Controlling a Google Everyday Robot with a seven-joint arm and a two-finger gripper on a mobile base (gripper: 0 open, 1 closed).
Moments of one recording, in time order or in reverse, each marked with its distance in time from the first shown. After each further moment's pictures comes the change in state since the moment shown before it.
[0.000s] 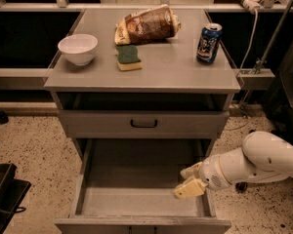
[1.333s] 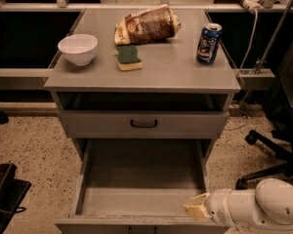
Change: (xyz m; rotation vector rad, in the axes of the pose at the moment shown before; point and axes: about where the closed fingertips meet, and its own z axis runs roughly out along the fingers) arm 0.070 0.019 0.017 0.142 -0.111 0.174
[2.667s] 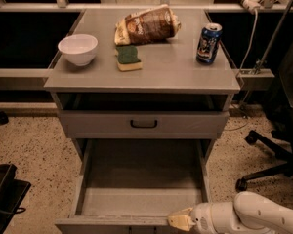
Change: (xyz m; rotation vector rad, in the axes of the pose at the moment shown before) arm 0.057 -0.009 0.090 -0.161 -0.015 0.215
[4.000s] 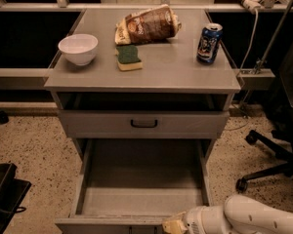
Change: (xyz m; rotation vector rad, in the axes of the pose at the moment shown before) arm 0.002 0.019 0.016 0.056 0.040 -0.023
